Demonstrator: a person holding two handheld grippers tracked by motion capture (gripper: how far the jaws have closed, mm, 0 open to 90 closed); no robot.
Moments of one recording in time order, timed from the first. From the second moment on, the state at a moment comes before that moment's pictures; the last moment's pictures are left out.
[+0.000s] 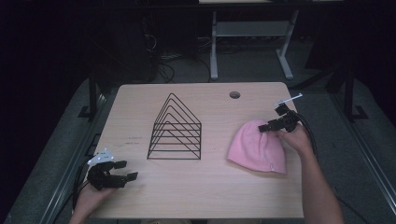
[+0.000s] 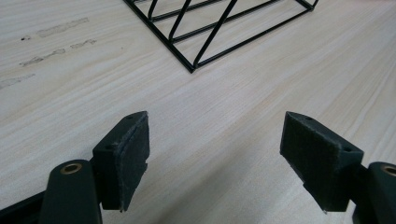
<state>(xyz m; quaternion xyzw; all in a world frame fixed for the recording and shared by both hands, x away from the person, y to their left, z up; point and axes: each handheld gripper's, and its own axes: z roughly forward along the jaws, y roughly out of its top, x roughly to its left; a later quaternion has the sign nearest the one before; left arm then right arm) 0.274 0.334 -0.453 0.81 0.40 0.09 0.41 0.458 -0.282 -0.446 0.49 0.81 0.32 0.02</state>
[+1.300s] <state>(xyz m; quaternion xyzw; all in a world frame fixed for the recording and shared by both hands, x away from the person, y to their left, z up) 0.273 0.333 -0.451 0.81 0.40 0.09 0.41 0.390 -0.263 -0.375 0.38 0.81 0.44 0.06</state>
